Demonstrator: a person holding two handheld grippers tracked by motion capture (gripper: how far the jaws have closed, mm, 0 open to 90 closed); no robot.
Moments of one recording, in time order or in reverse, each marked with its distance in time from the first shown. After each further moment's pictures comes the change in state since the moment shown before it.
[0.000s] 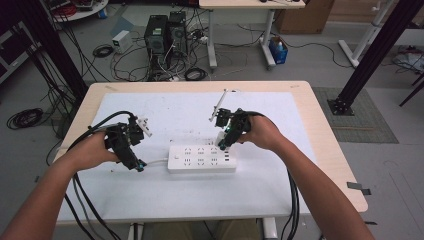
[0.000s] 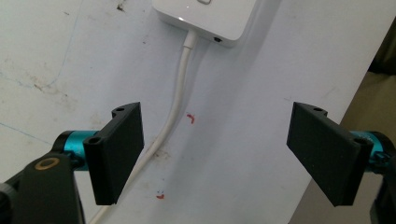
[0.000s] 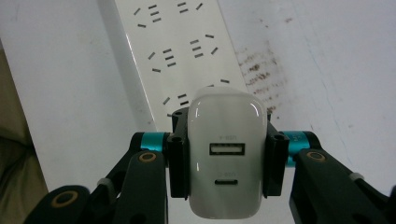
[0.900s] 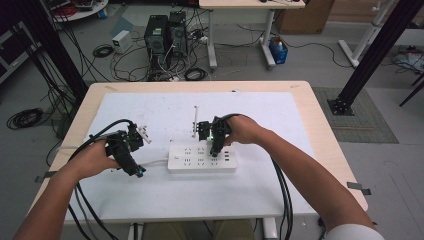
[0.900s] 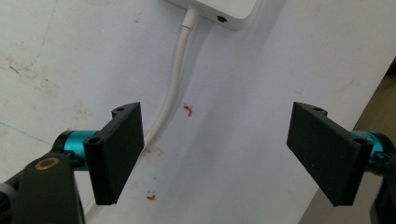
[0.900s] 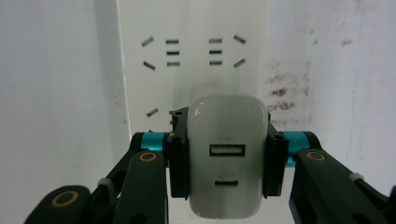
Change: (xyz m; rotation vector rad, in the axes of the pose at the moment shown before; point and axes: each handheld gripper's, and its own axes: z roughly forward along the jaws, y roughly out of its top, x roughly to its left) left arm -0.003 -0.012 0.021 0.000 -0.003 -0.047; right arm 0.005 0.032 0.060 0.226 0.008 -0.294
